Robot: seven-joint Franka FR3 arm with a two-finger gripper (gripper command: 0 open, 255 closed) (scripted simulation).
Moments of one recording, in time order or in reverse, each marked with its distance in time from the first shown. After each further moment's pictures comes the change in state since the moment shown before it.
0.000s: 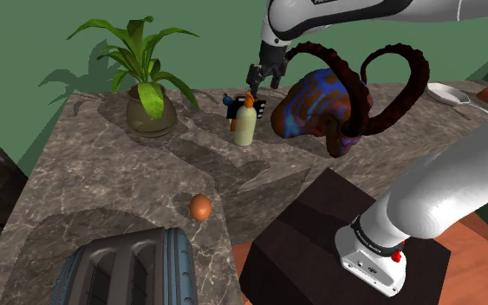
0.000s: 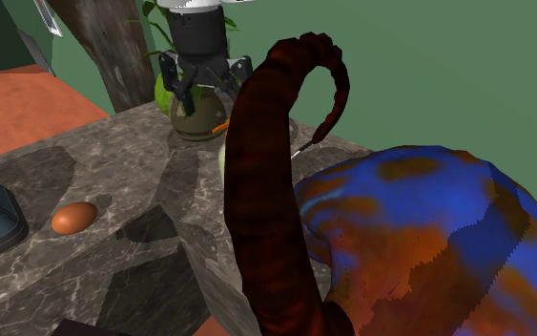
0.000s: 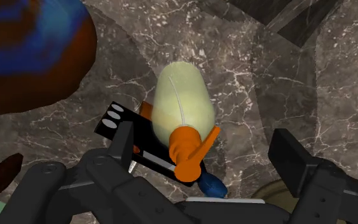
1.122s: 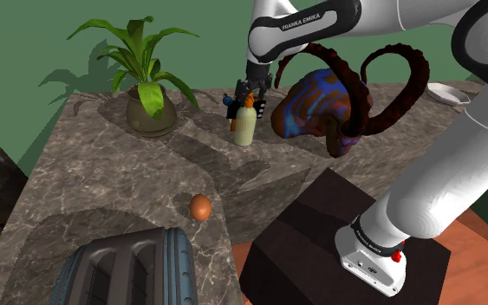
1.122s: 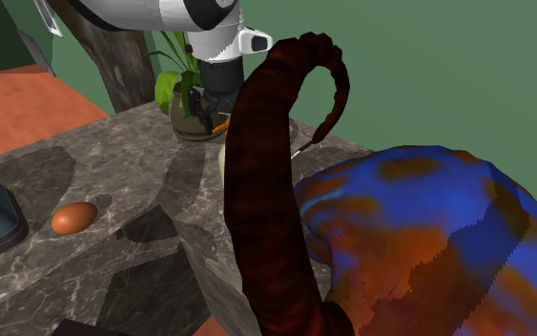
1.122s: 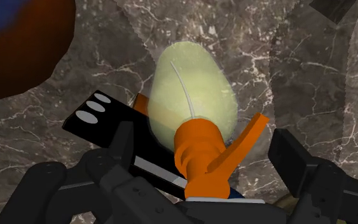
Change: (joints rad) arm -0.005 0.209 -0.006 0.057 0.003 0.139 -0.009
